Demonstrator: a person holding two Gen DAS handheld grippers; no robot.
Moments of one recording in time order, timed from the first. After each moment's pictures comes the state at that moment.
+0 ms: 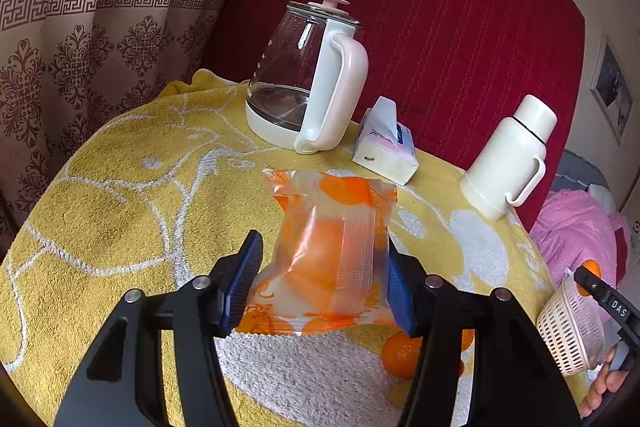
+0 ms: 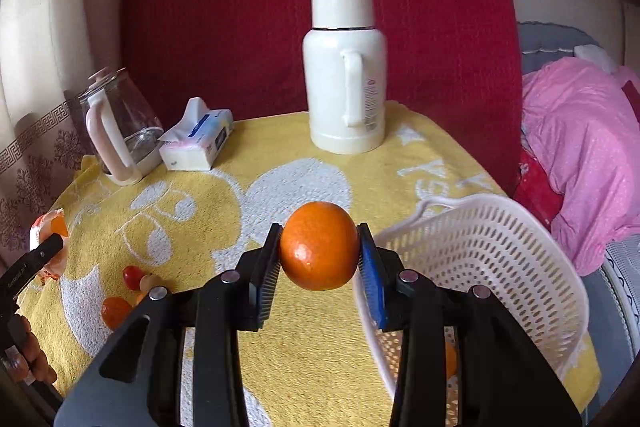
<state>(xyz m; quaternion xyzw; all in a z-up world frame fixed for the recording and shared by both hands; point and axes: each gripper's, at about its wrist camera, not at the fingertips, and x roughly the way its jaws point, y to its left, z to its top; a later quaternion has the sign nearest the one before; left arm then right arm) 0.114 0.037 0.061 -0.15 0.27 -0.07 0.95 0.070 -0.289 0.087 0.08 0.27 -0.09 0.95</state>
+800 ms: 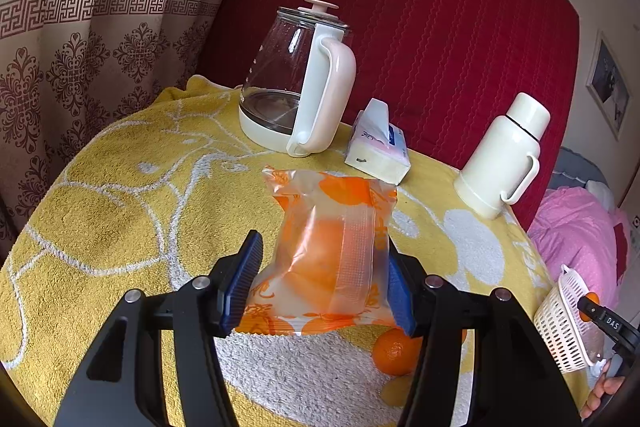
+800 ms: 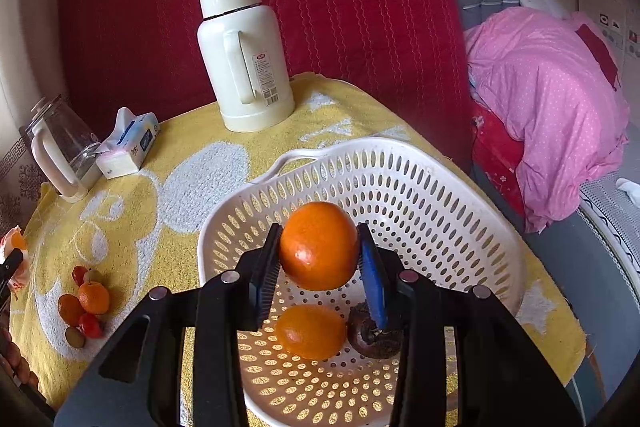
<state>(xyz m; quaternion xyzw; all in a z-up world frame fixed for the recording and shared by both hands) 0.109 0.032 0.065 -0.15 0.26 -0.08 0.95 0.037 -0.364 0.059 0.14 0.30 -0.16 0.93</state>
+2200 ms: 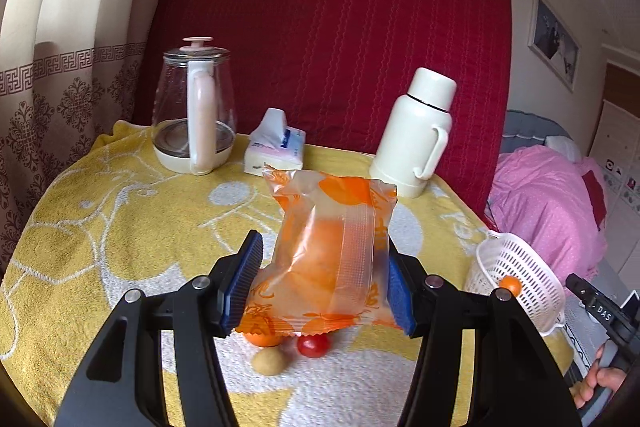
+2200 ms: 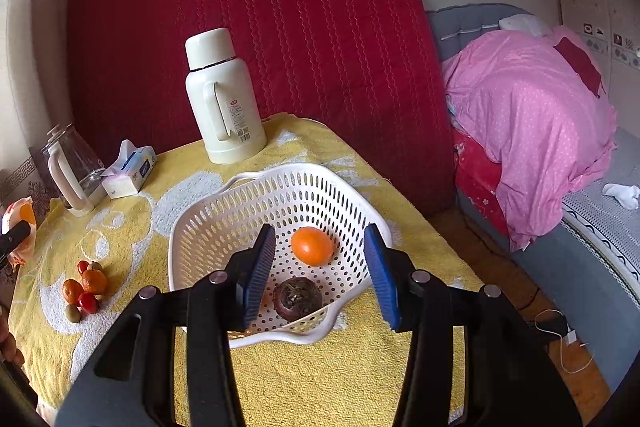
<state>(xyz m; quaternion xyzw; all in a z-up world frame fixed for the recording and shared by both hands) 0.055 -0.068 0.112 -0.07 0.24 -0.18 0.95 -0.058 -0.402 0.073 0.14 0.23 -0.17 0.95</state>
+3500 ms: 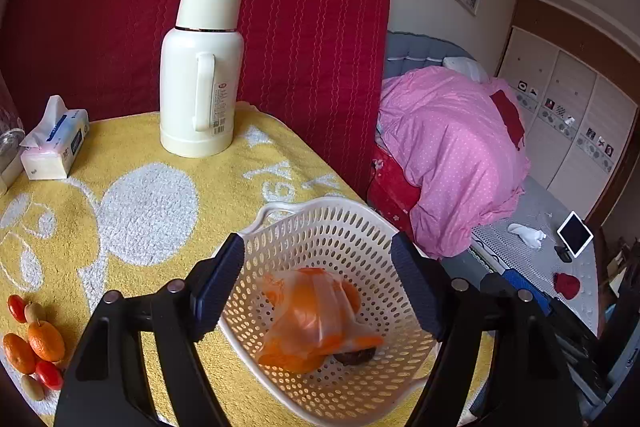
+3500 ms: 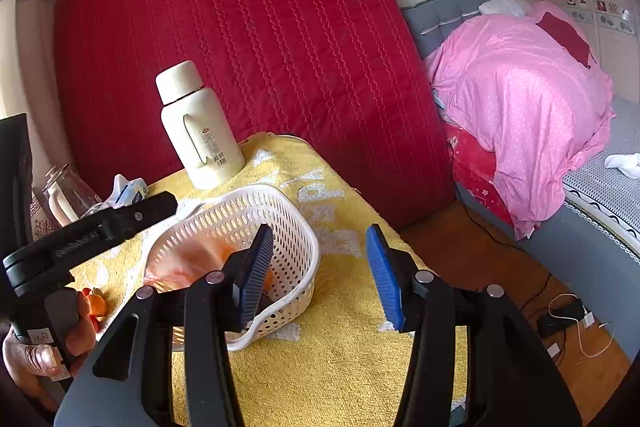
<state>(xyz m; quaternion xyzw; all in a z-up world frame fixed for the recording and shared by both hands) 0.067 -0.299 0.106 0.00 0.30 -0.37 0.88 -0.085 -0.455 0.070 0.20 0.20 -0.18 0.94</state>
